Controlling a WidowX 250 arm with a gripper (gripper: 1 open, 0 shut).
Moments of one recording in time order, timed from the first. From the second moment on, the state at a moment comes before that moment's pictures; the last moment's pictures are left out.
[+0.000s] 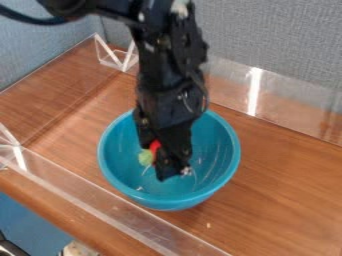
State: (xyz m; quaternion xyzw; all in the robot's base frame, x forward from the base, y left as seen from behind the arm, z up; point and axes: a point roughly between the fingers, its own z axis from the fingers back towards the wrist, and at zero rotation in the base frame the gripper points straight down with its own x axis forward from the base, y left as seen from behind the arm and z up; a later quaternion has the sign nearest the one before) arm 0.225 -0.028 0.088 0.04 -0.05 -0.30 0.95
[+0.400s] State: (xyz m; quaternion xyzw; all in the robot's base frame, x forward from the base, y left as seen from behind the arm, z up) arm 0.226 -0.031 0.072 0.03 -0.04 -0.30 0.95
